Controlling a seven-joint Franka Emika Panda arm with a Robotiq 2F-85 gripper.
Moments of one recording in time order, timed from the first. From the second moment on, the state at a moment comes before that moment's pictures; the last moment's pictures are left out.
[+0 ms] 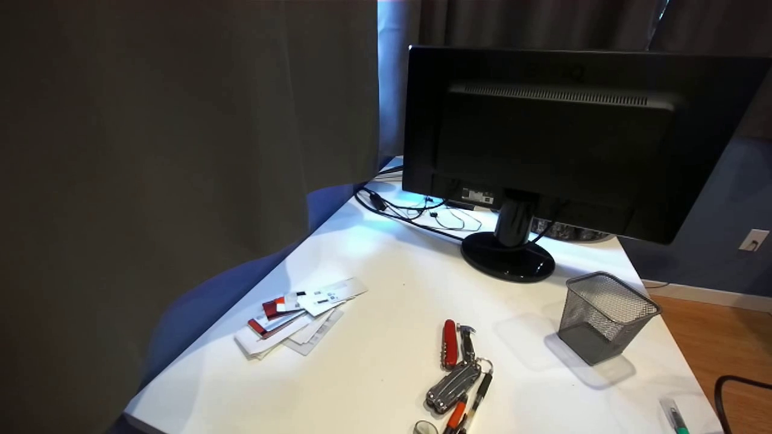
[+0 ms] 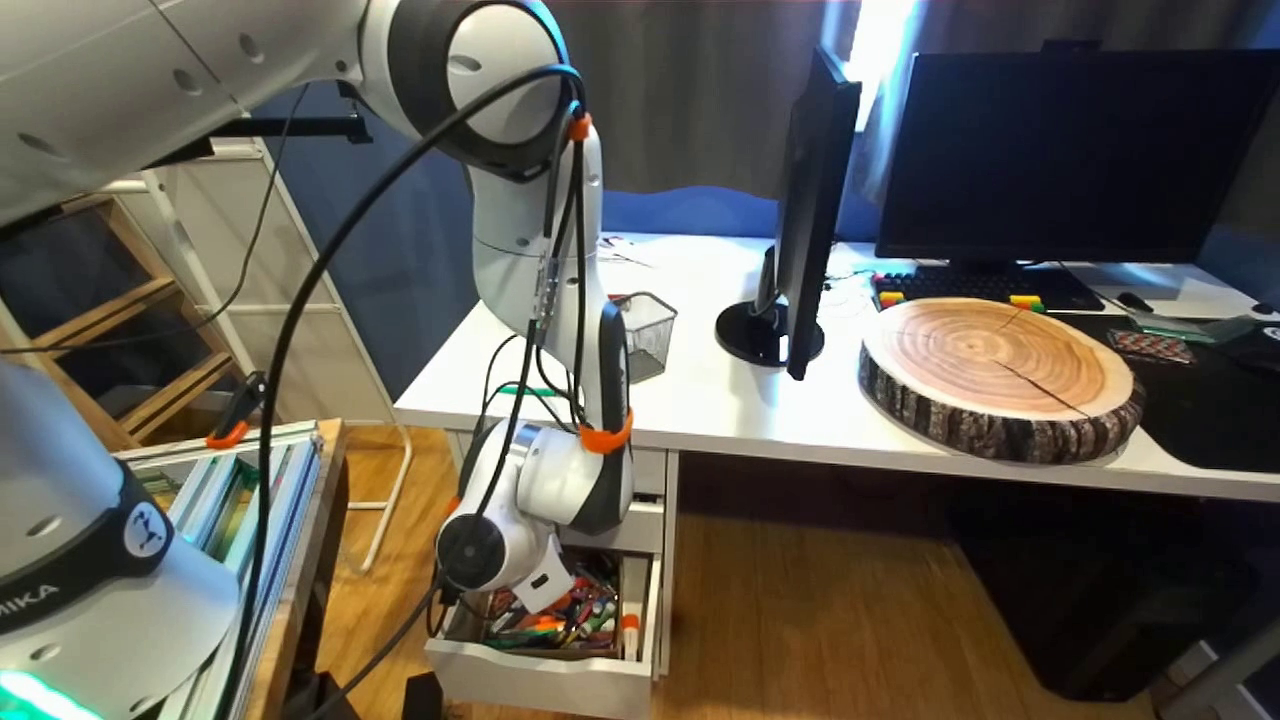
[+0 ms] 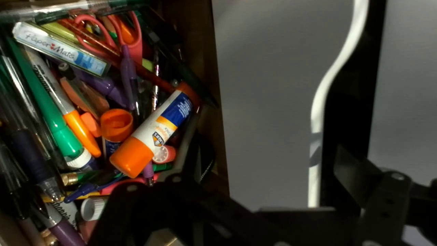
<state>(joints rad) 0.37 1.19 0.01 -2.13 2.45 2.28 -1.66</state>
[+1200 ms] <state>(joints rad) 0.42 1.24 0.00 -2.06 2.47 2.32 -1.62</state>
